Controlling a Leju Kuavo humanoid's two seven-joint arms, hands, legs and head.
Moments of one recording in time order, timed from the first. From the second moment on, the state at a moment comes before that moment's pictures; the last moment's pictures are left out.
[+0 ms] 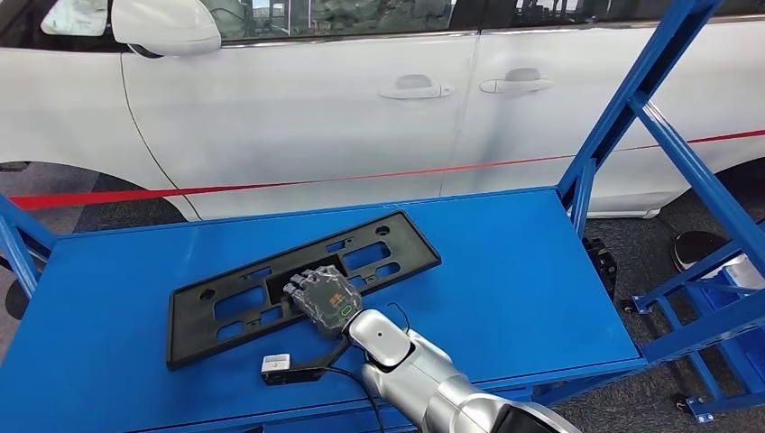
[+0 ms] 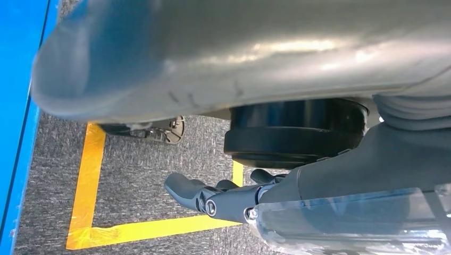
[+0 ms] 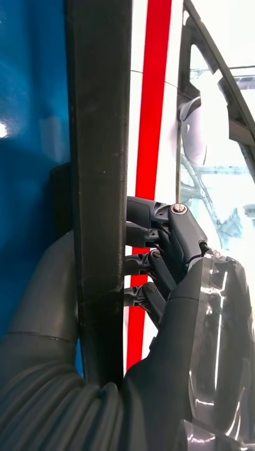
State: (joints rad) left arm -0.18 -0.26 -1.03 -0.22 1.03 0.63 0.00; right arm -0.59 0.34 0.68 -0.56 1.24 -0.55 -0.16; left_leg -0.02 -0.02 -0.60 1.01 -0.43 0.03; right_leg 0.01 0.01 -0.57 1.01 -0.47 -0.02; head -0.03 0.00
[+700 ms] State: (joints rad) left arm -0.18 -0.26 -1.07 -0.22 1.00 0.60 -0.05; right arm -0.50 0.21 0.37 -1.40 0.11 -0.11 -0.38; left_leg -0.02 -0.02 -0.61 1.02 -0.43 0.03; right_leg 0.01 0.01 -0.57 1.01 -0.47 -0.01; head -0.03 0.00
